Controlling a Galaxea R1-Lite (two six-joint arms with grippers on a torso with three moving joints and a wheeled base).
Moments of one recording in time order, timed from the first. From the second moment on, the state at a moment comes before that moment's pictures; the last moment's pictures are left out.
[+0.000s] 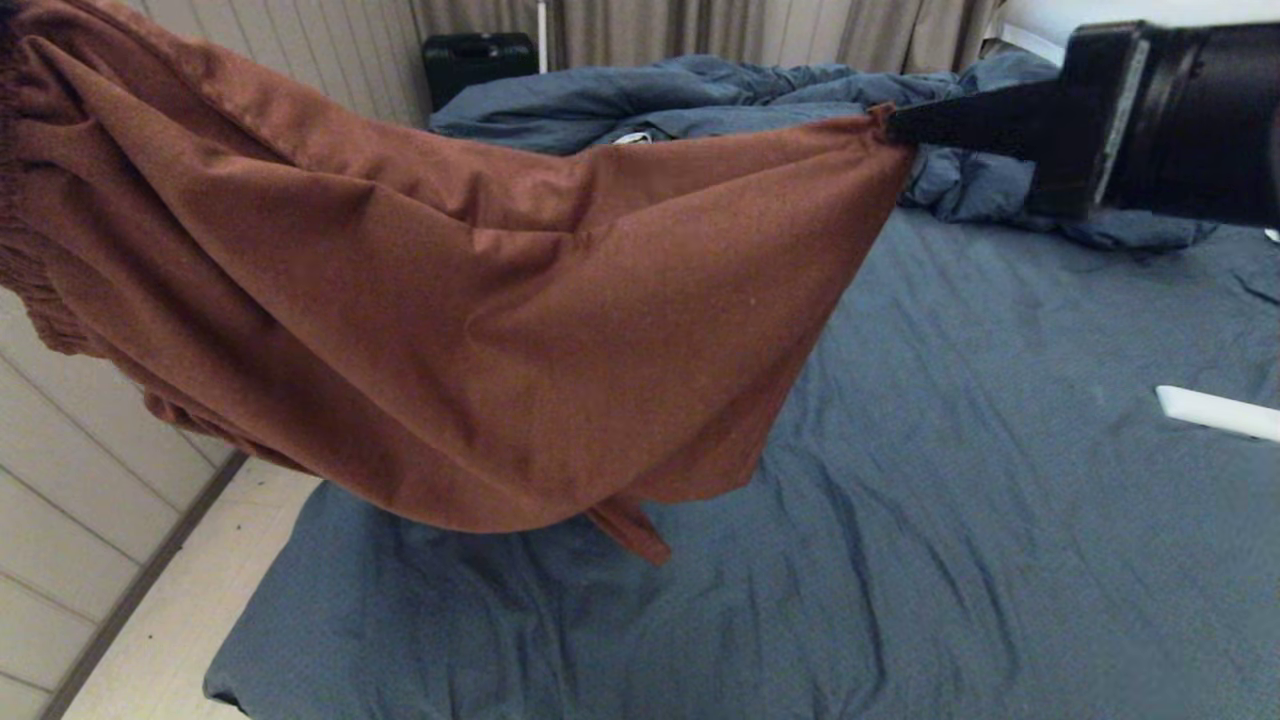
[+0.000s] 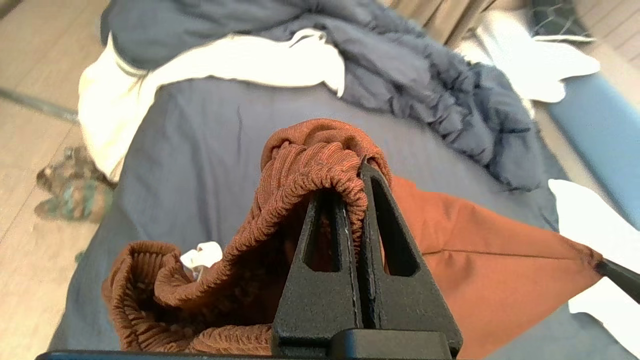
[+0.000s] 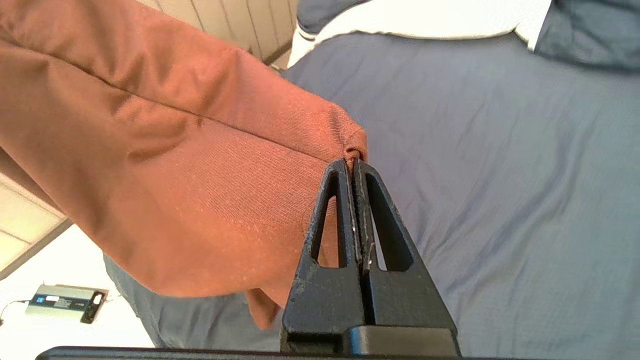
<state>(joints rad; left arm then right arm) -0.26 1.09 -1.35 0.16 -0.02 -0.44 0.76 1.35 -1.45 0.10 -0.20 0.00</state>
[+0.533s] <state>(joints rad) -0.27 1.04 -1.52 0.25 -0.02 -0.41 0.80 1.29 -1.45 0.12 -0.20 0.00</state>
